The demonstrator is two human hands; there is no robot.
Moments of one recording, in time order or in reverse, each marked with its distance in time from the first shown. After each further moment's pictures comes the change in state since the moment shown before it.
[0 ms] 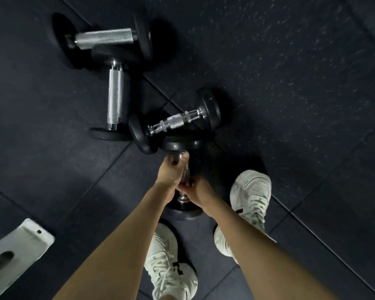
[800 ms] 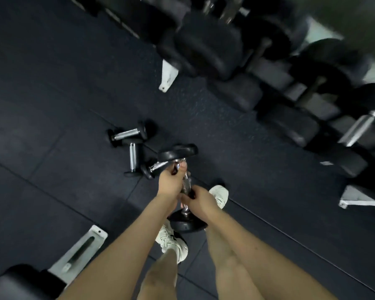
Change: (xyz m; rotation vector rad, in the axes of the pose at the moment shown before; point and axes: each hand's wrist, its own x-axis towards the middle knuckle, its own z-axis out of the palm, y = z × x) left_hand -0.417 0.247 0.005 -0.157 -0.055 0.150; right_hand -0.437 -0.133 -0.155 0.035 0.167 -0.185
